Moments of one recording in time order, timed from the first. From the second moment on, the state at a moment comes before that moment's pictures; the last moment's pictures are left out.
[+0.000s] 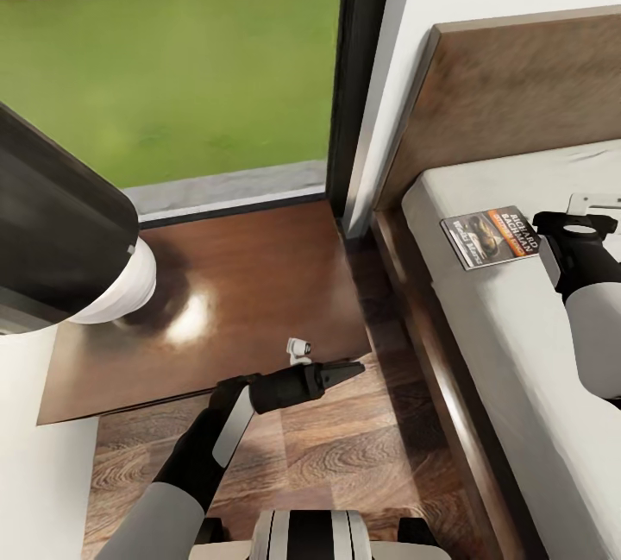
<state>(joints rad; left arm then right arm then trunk) -0.59 -0.17 -0.17 -1.00 0.48 0.65 -1.16 -1.38 -0.34 -0.31 -0.43 0.32 0.16 -0.25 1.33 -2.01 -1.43</state>
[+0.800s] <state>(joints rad) -0.59 -0.17 -0.17 -1.00 0.48 0.65 -1.16 -1.38 -0.34 -0.31 -0.43 0.32 0.17 -0.25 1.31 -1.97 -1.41</state>
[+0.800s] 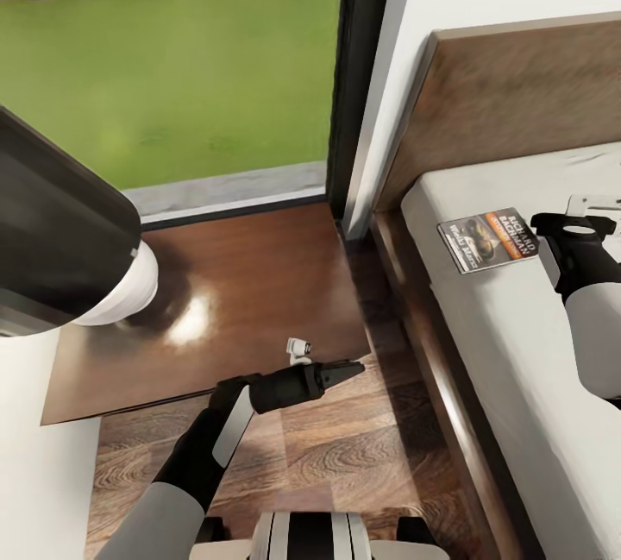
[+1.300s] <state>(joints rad) -0.59 -0.17 -0.17 -1.00 0.48 0.65 -1.16 -1.38 -0.34 -0.31 -0.43 0.32 0.17 -0.25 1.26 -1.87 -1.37</state>
